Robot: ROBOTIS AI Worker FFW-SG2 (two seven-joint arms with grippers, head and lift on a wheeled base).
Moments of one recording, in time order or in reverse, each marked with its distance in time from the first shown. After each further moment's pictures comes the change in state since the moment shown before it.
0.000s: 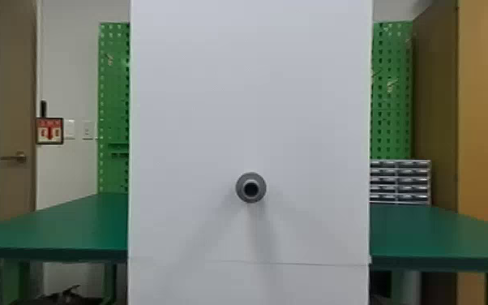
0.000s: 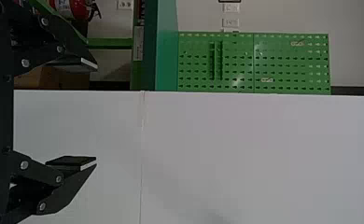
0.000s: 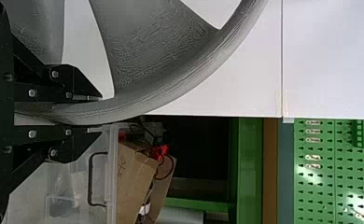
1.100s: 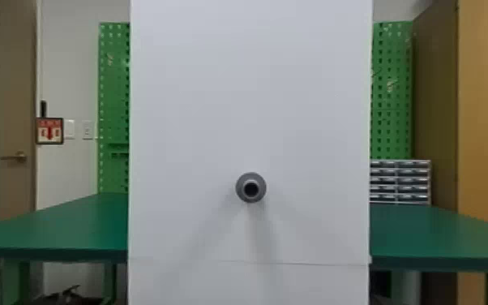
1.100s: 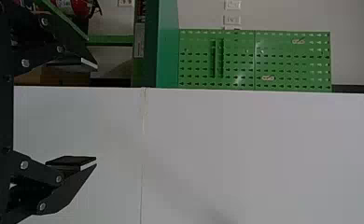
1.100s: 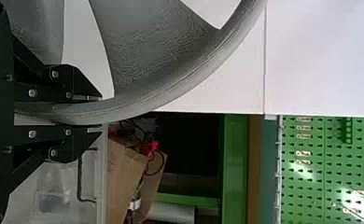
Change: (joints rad) left arm 0.003 0.000 -0.004 -0.001 0.007 -0.002 0.000; right arm -0.020 0.032 -0.025 -0.112 0.043 0.109 -0.001
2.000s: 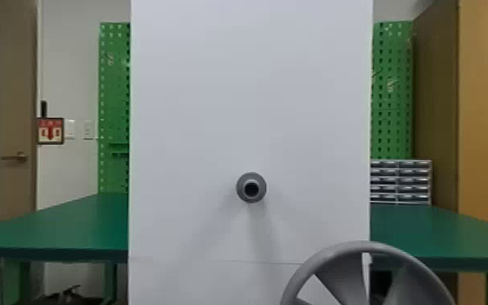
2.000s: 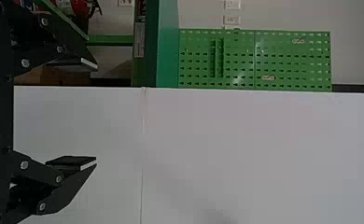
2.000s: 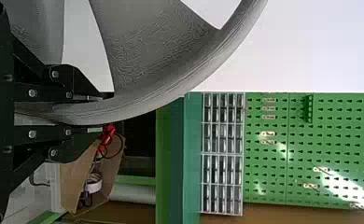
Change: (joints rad) left arm 0.000 0.001 -0.001 0.000 -0.002 0.000 0.000; right arm -0.236 0.038 -0.042 -0.349 0.054 0.558 0.000
